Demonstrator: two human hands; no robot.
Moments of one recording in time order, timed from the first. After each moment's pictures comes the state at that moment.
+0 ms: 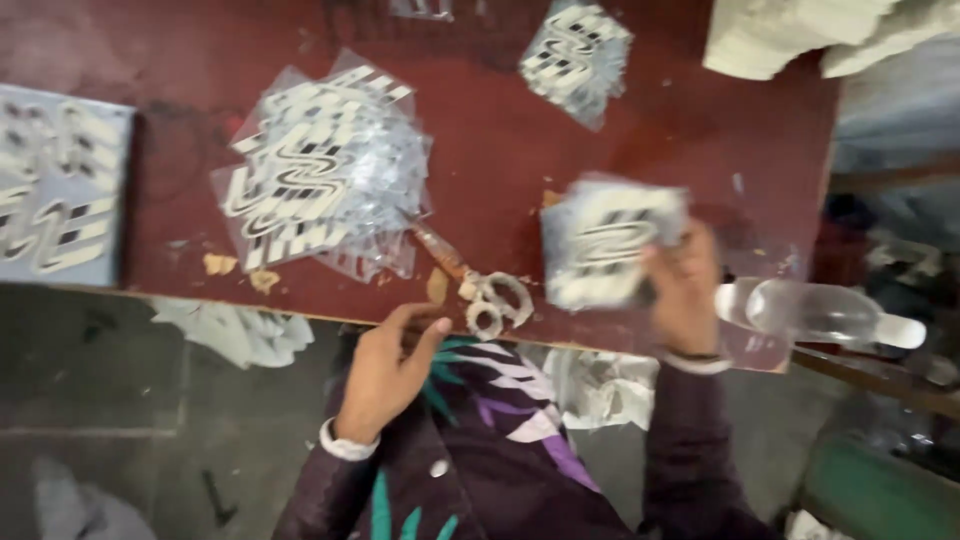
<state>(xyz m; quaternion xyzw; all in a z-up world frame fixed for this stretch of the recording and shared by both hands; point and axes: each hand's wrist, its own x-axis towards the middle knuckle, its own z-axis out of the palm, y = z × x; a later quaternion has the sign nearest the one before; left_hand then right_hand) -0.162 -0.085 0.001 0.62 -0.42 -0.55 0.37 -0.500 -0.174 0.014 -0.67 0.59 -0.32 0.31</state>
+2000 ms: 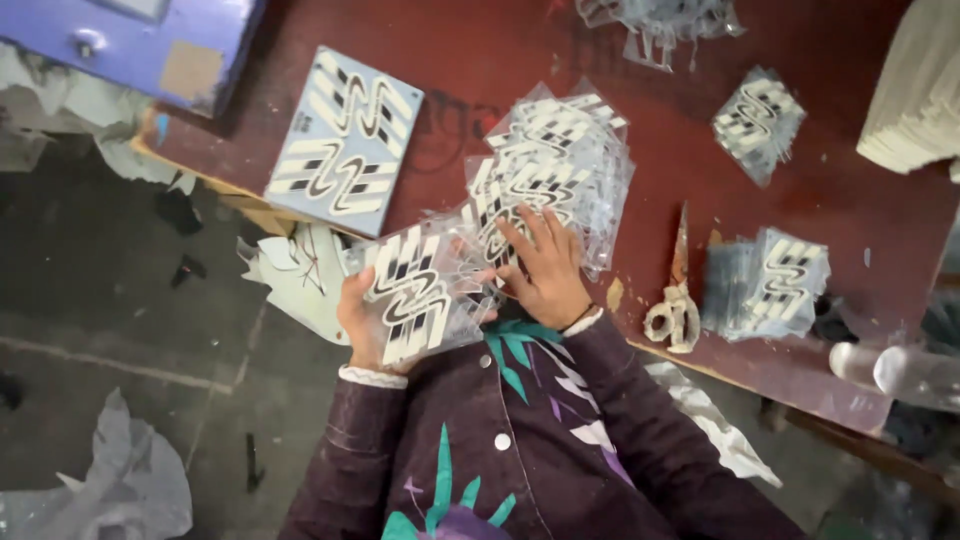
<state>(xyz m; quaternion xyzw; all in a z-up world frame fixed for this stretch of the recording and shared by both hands) 0.063 -0.027 -0.104 0.23 0.18 -0.67 0.68 -0.168 -0.150 -0.059 -0.88 0.40 -0.13 0.22</state>
